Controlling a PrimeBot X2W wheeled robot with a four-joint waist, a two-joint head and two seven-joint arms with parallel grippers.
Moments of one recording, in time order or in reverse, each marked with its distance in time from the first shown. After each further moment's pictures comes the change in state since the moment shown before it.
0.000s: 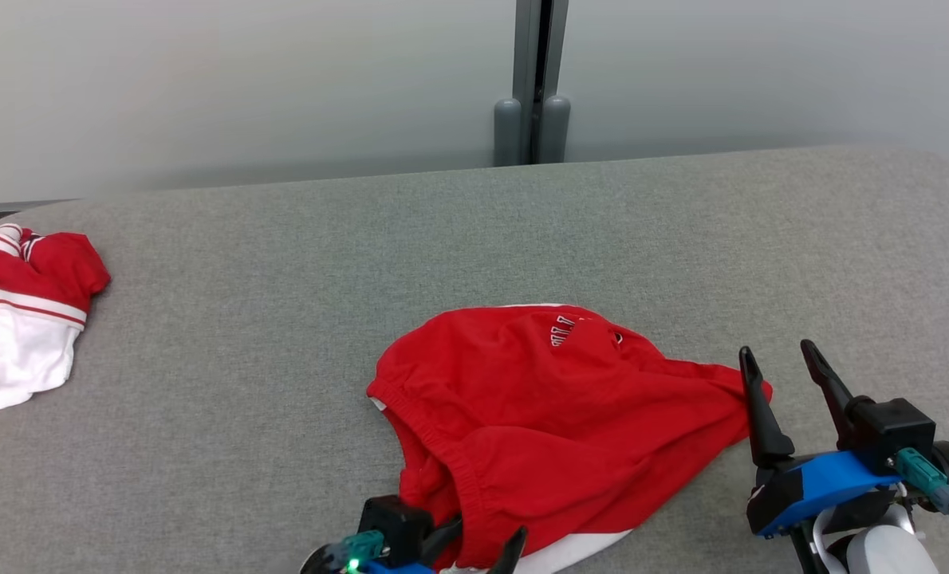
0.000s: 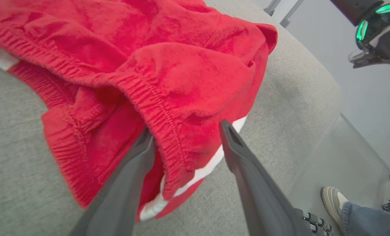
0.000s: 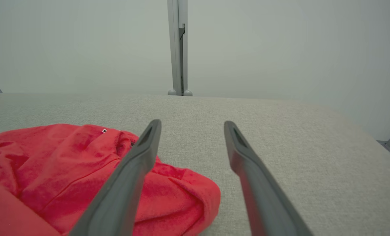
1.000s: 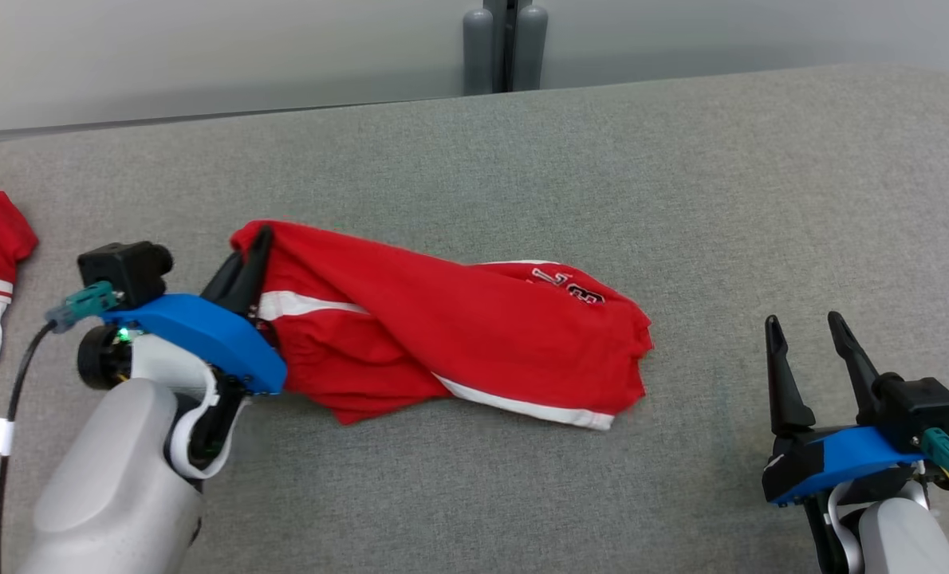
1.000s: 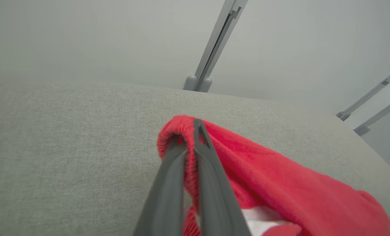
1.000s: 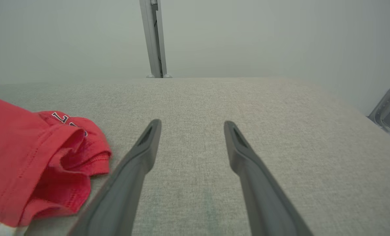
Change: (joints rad) left arm -0.502 0.107 0.249 0.325 -0.220 0.001 -0.149; right arm -0.070 0.000 -0.055 0.065 0.007 0.000 -0.063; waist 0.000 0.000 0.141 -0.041
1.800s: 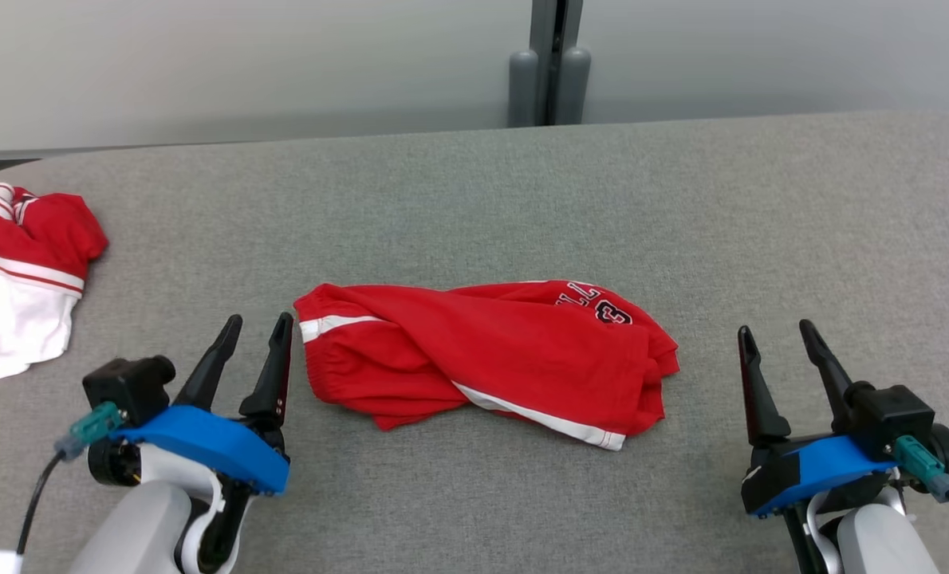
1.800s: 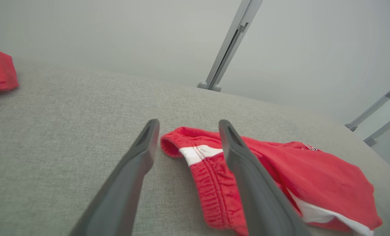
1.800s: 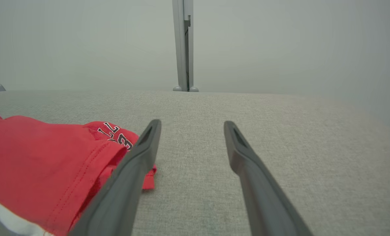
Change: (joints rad) left arm 0.177 0.067 -0.086 -0.046 -0.078 0.002 -0.184; right arm -0.003 0.000 0.049 0.027 0.001 0.000 -0.023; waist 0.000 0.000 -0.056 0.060
